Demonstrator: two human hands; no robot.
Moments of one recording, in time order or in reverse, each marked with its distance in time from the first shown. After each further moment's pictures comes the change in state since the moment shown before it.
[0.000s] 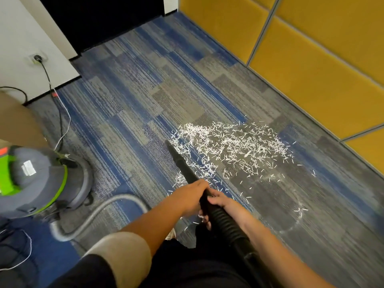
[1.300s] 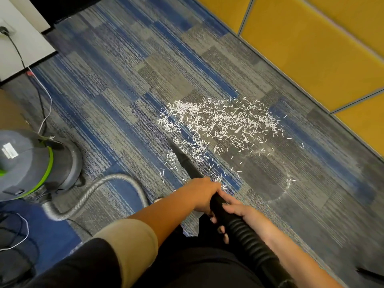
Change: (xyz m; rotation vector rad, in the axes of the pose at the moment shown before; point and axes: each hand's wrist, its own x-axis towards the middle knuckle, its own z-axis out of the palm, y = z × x) left_hand 0.008 0.055 0.057 0.260 -0.227 0.103; right_hand -0.093 0.042 -0.037 0.192 0.082 0.106
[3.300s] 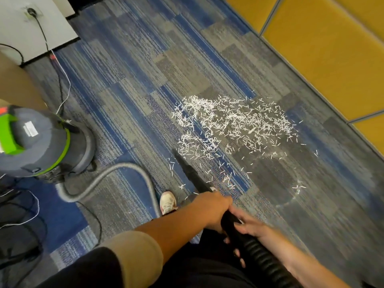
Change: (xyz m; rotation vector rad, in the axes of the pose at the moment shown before) left_hand -0.045 0.004 0.034 -0.015 0.026 -0.020; right_hand -0.008 0.038 0.012 -0.271 0.064 0.048
